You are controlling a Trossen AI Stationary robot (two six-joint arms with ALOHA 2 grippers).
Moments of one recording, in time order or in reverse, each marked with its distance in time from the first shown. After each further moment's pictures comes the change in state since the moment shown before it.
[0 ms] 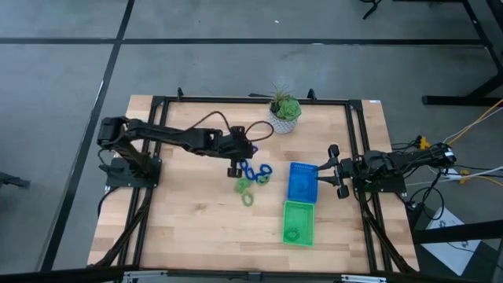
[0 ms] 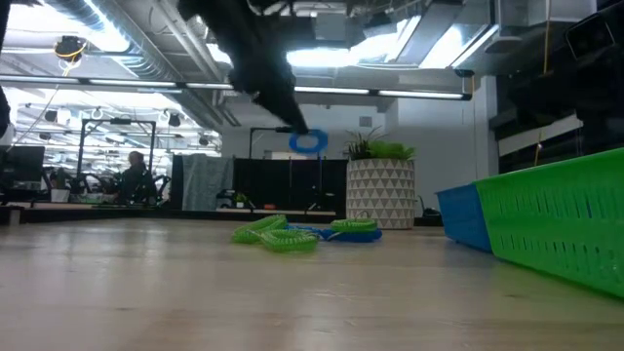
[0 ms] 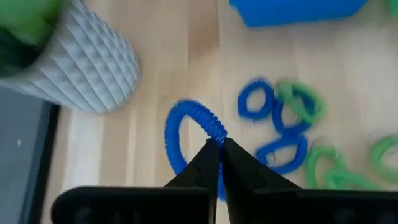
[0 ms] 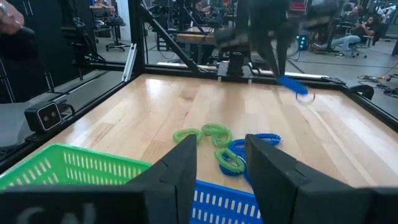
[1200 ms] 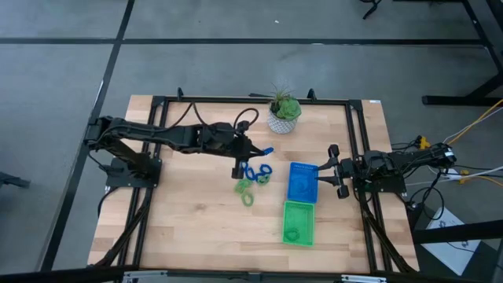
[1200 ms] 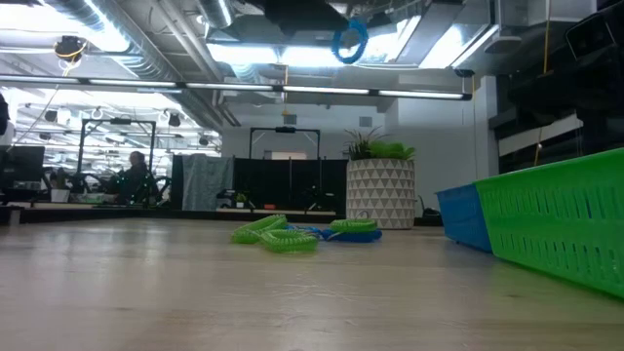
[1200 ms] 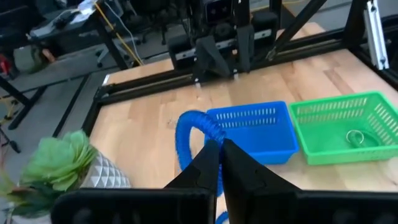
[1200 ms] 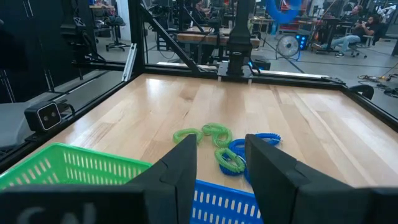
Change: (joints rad) left arm -0.031 -0.124 0.000 0.317 0.170 0.008; right arm 0.000 0.000 0.000 0.000 0.000 0.000
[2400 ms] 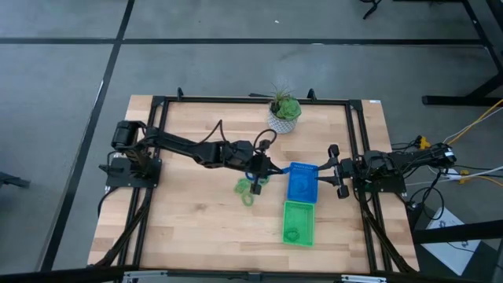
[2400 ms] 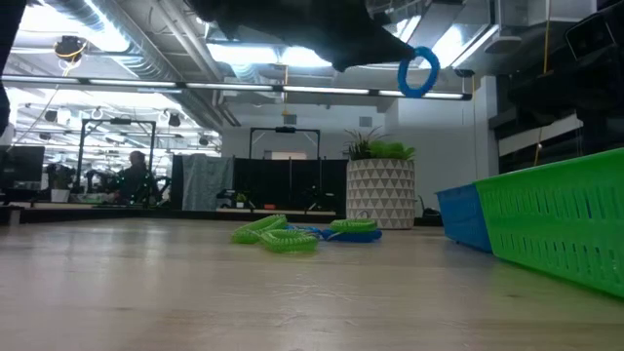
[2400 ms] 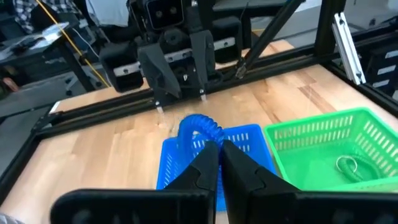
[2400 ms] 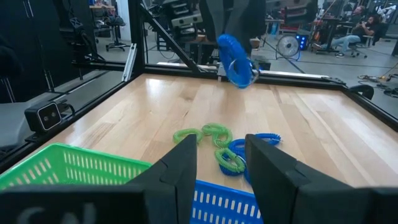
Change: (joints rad) left arm -0.054 0.297 0.000 0.389 0.080 -0.009; right arm 0.000 0.000 0.000 0.000 0.000 0.000
